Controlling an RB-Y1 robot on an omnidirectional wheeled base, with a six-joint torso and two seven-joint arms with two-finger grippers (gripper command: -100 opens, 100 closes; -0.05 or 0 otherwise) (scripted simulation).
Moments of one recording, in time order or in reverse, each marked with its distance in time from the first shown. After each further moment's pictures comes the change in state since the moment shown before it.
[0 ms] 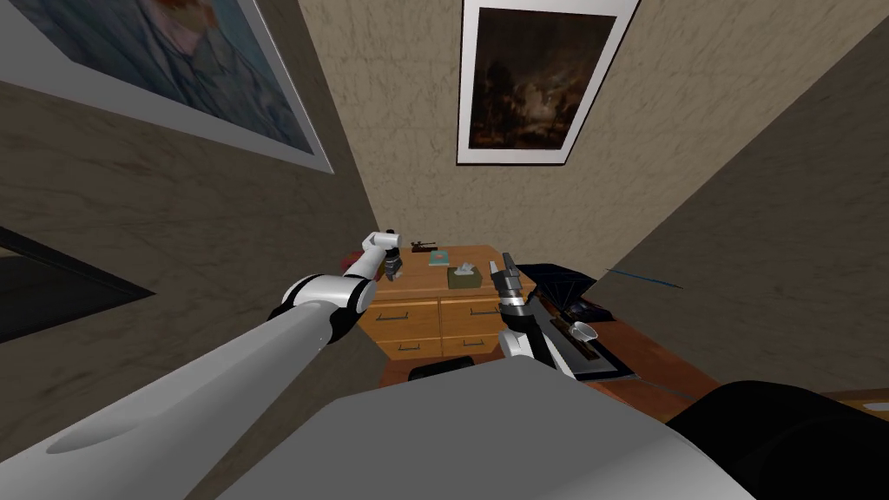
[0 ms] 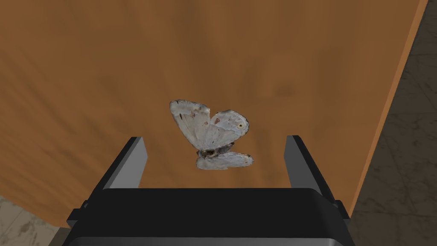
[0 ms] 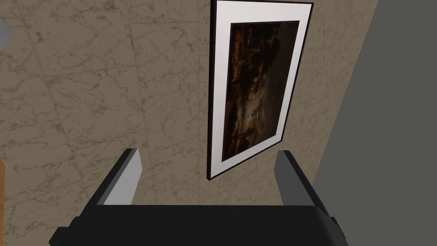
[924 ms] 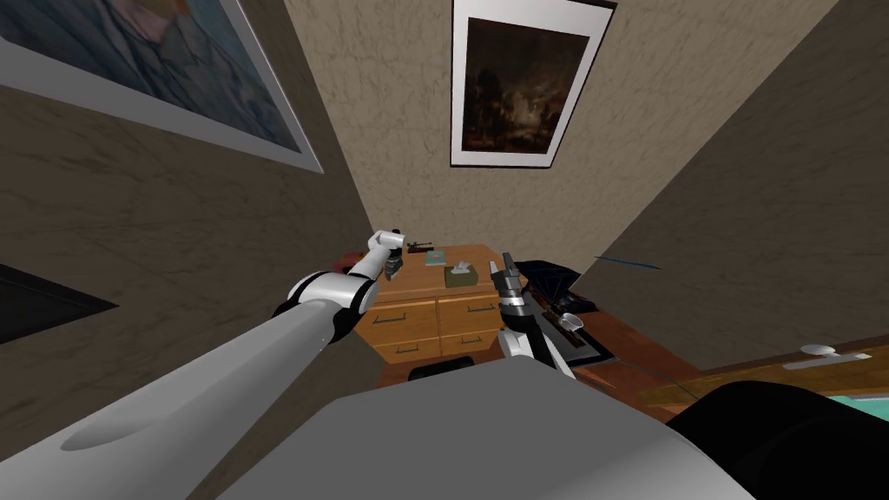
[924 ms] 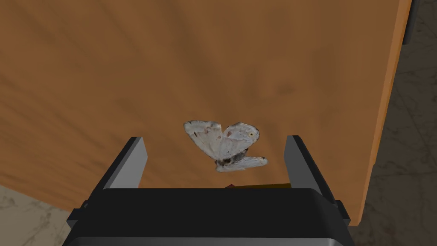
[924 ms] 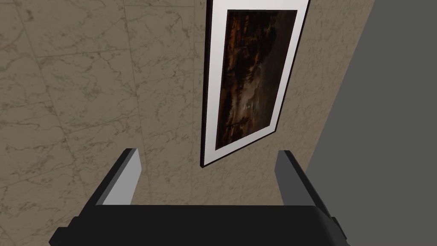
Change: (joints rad) left arm -0.018 -0.017 -0.086 -0.003 -0.043 0.032 -0.054; right arm 0.000 0.000 0.000 0.000 0.000 0.000 0.000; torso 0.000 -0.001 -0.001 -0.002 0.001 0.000
